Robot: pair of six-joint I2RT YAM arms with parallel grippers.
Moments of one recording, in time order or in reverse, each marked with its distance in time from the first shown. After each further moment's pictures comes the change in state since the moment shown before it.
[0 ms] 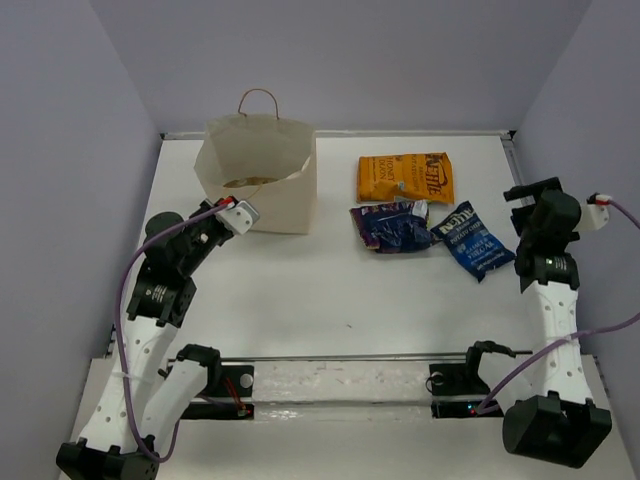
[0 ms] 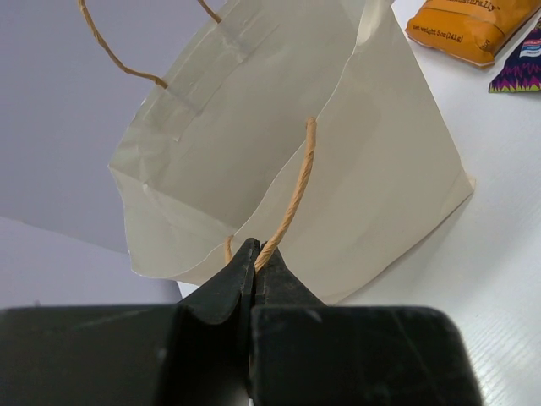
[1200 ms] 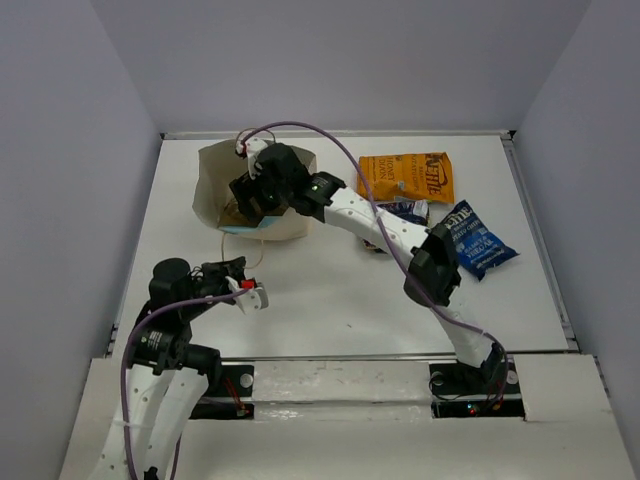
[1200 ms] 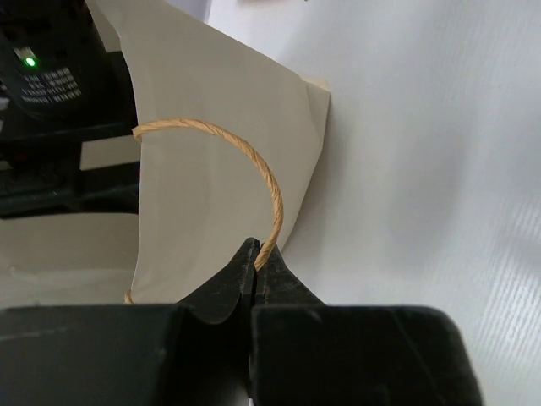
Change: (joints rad) left arm 0.000 -0.296 -0.193 -0.403 0.234 0.425; right arm 1.144 1.360 1.444 -0.146 -0.318 -0.825
